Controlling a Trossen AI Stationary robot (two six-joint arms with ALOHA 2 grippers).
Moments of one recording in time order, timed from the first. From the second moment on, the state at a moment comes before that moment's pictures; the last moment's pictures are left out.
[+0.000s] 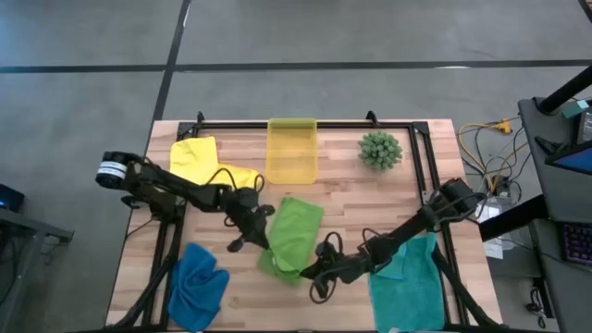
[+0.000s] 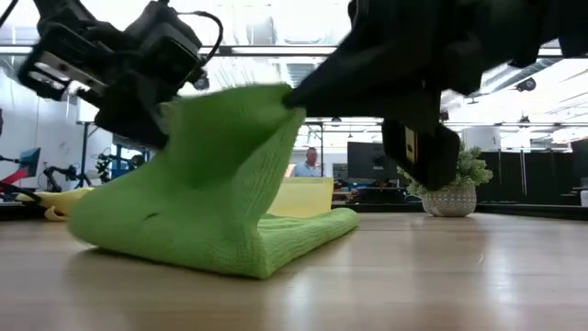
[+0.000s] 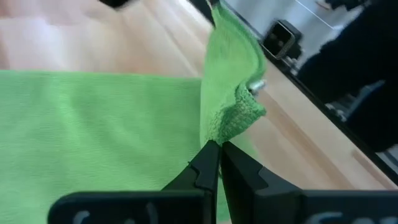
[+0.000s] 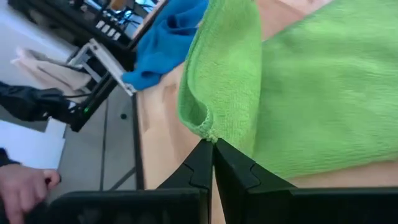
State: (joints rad) left arm -0.05 1.46 0.52 0.34 0.62 0.08; right arm 0.54 1.93 0.94 0.52 0.37 1.05
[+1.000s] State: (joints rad) left arm 0.17 1.43 0.48 0.44 0.41 0.01; right arm 0.41 1.82 0.64 0.76 0.50 1.12
